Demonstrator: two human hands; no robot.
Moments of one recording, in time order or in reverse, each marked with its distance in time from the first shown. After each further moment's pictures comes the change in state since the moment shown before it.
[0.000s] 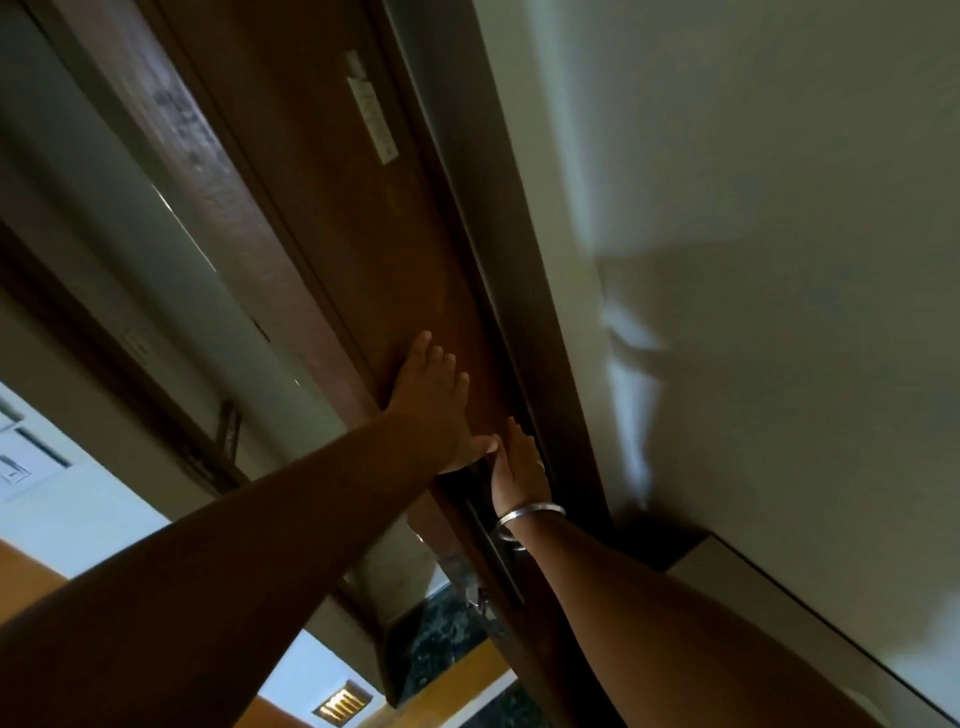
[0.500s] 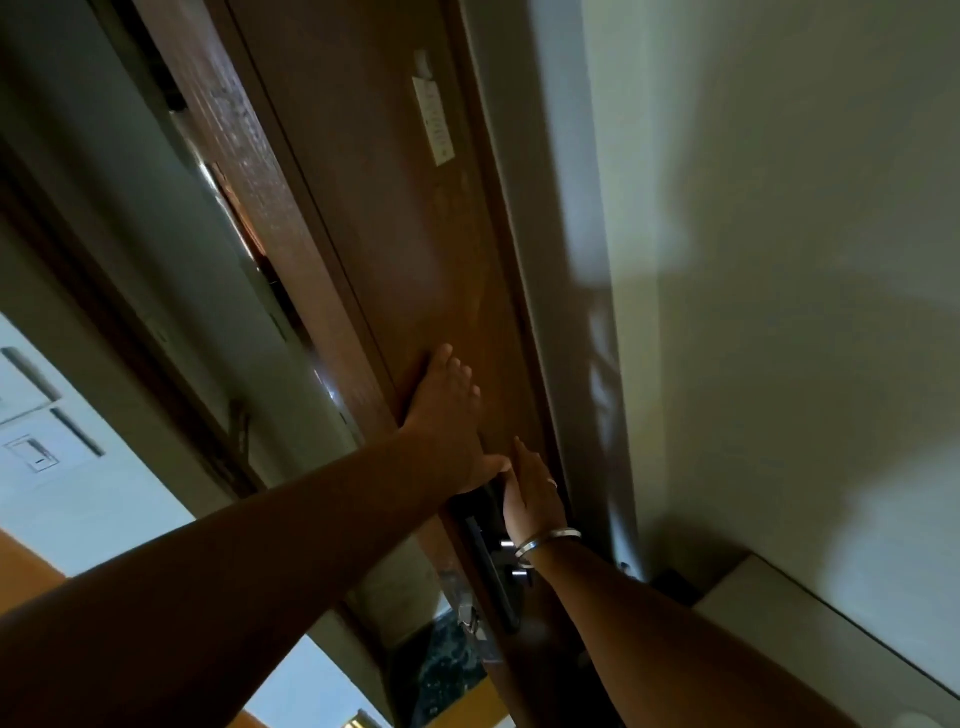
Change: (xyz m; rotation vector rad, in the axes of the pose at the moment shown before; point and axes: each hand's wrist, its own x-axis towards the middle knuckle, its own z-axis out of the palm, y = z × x) left_hand -0.018 -0.069 0.131 0.001 0.069 0.025; right_hand -0.009 -0.012 0.133 -0.179 0.030 -0.138
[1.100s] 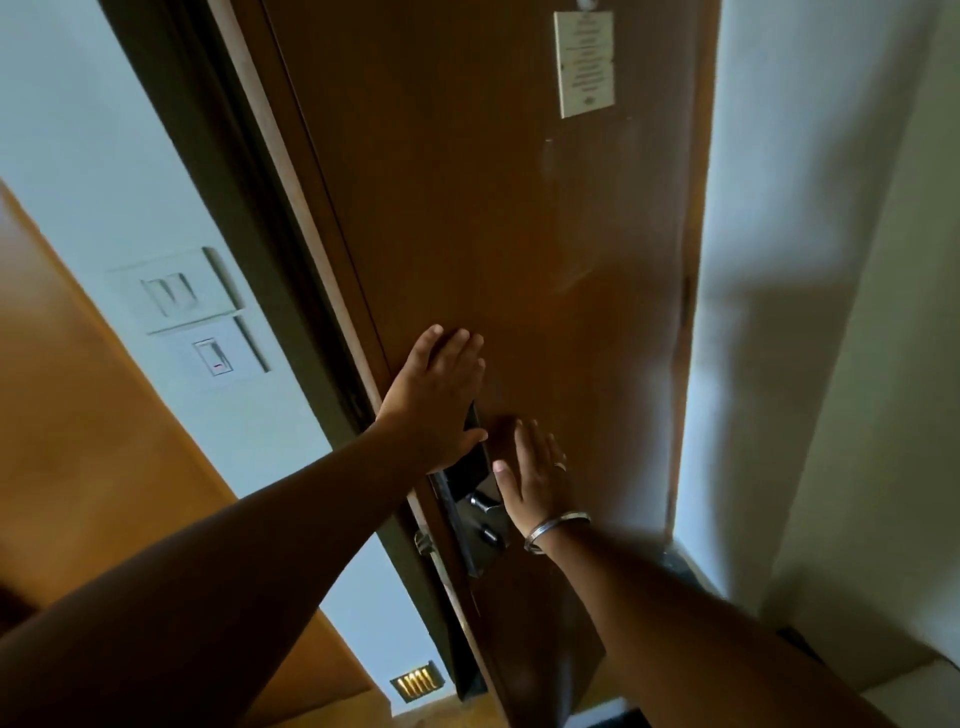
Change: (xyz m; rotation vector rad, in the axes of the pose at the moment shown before) left_hand -0.002 -0.096 0.243 -0.089 0.185 -0.237; right_hand 0.052 -0.030 0.203 -0.334 -0.229 -0.334
